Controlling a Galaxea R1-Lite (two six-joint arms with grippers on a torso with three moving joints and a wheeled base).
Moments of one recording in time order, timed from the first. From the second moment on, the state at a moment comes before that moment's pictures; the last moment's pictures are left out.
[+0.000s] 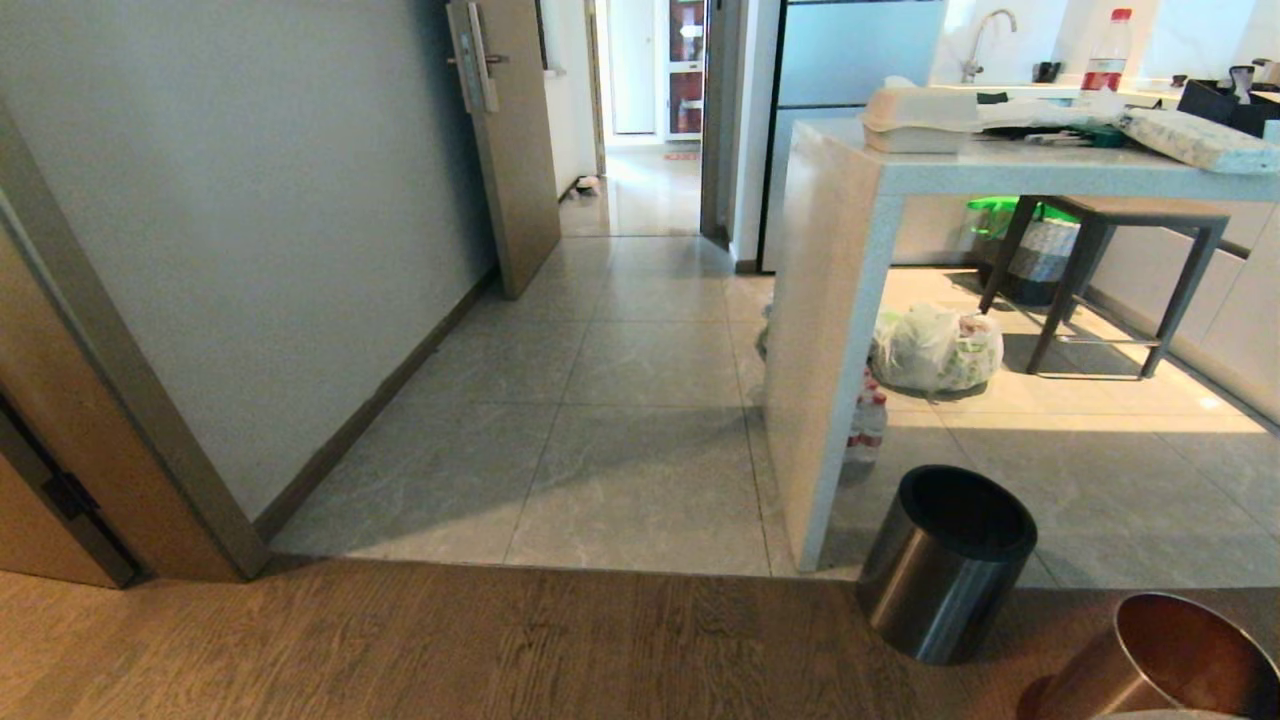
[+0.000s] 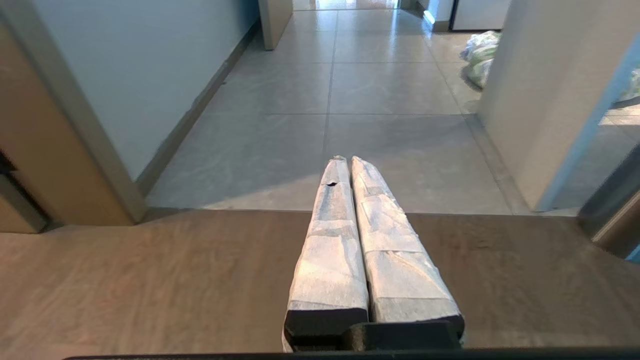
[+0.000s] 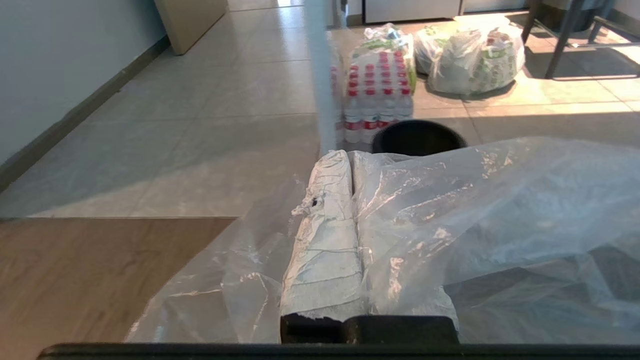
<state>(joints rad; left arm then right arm) 0.00 0.00 0.00 0.01 0.00 0.00 -0.01 0.00 0.00 -0.01 -0.01 0.05</state>
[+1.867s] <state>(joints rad) 0.00 0.00 0.00 0.01 0.00 0.00 -0.01 0.00 0.00 -0.01 -0.01 0.05</state>
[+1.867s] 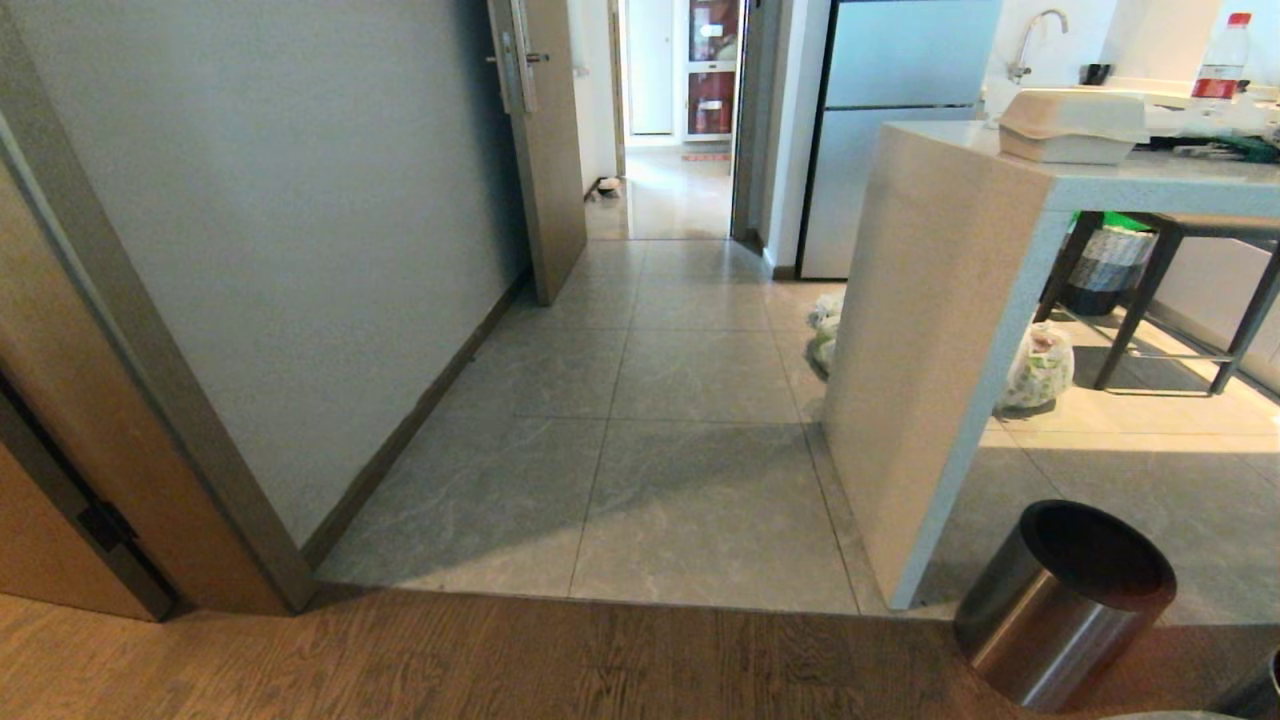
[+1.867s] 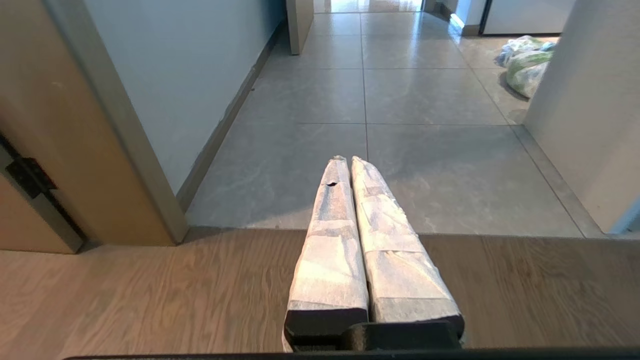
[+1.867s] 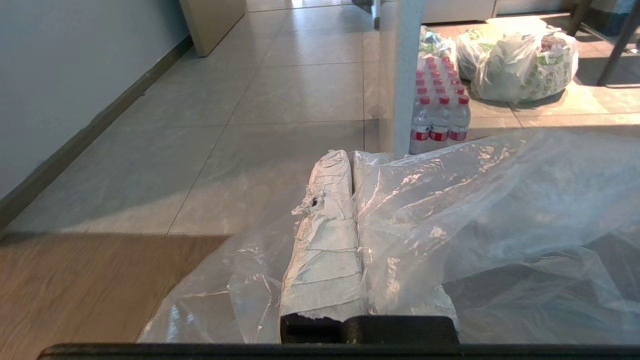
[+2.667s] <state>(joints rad) 0.00 0.00 0.00 0.01 0.00 0.00 -0.01 0.00 0.00 -0.01 -0.01 0.05</state>
